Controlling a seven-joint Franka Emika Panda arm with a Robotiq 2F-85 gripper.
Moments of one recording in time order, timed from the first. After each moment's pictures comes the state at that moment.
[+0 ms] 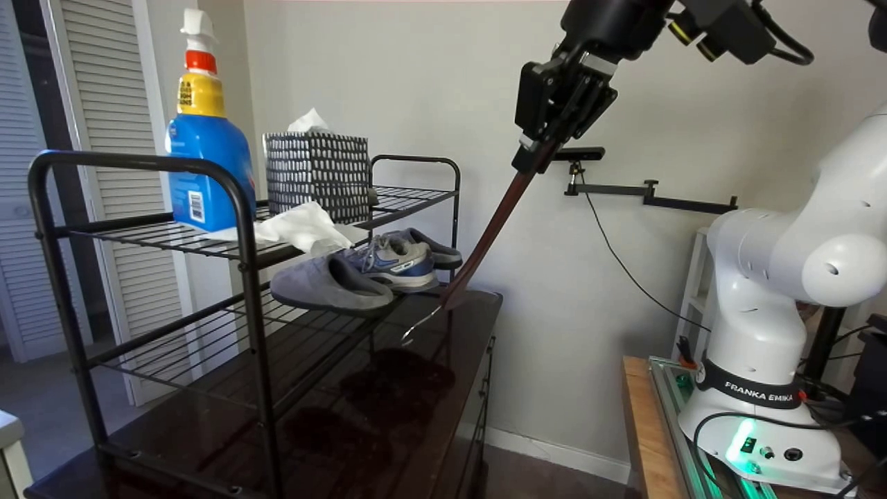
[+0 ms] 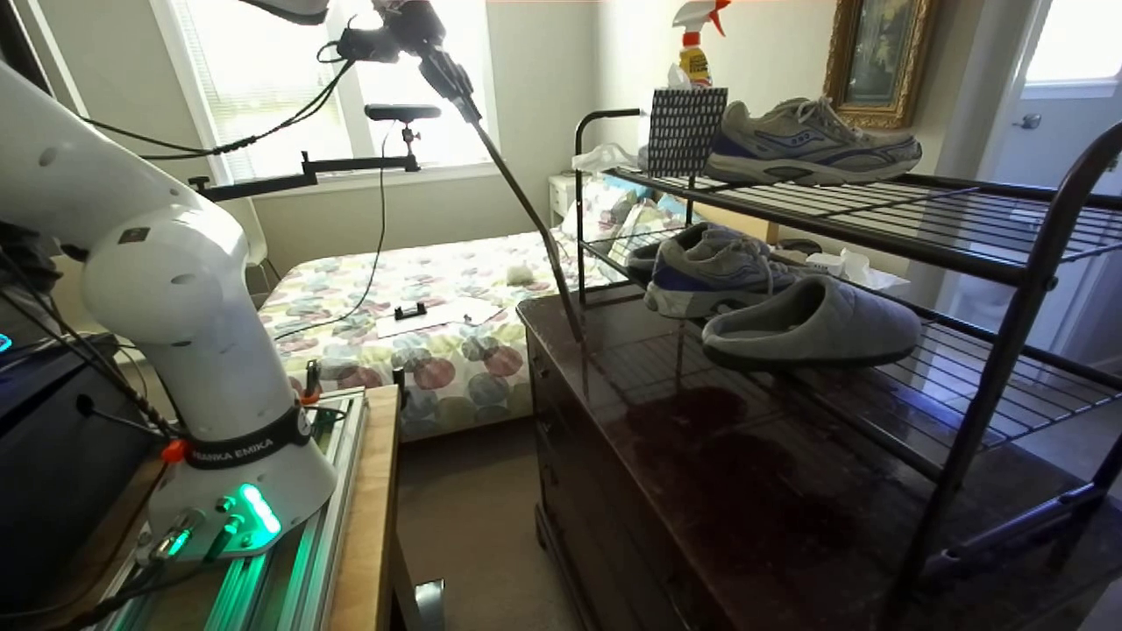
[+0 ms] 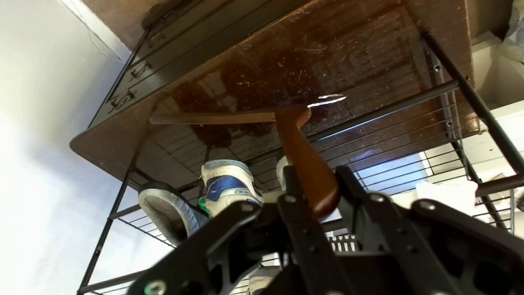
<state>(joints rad) 0.22 -0.61 0.55 -2.21 -0.20 1.85 1.23</state>
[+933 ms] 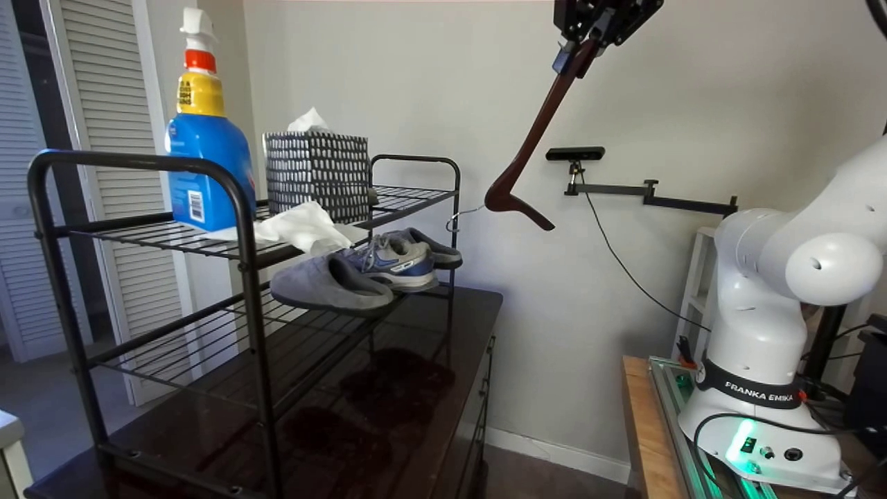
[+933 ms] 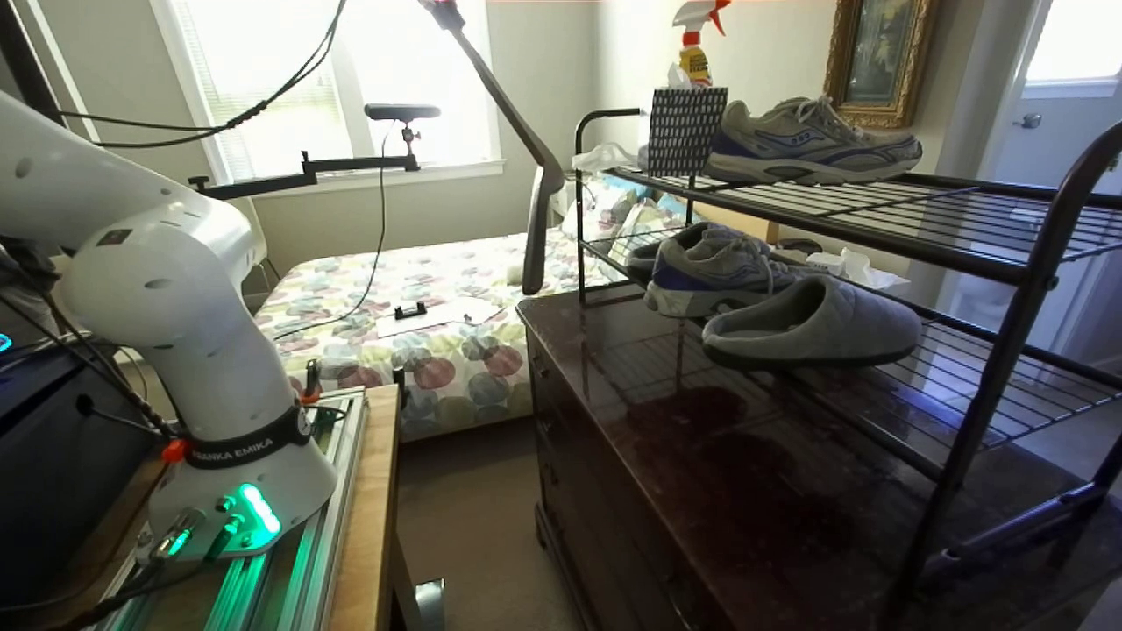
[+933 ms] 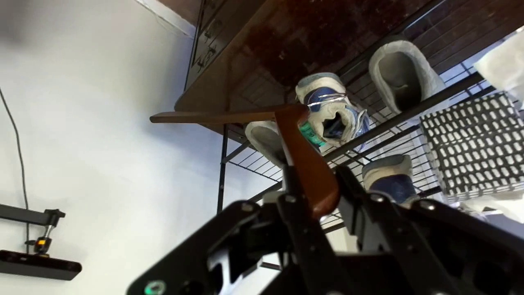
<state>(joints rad) 0.08 -0.75 0.50 -2.04 -0.29 1.56 1.28</state>
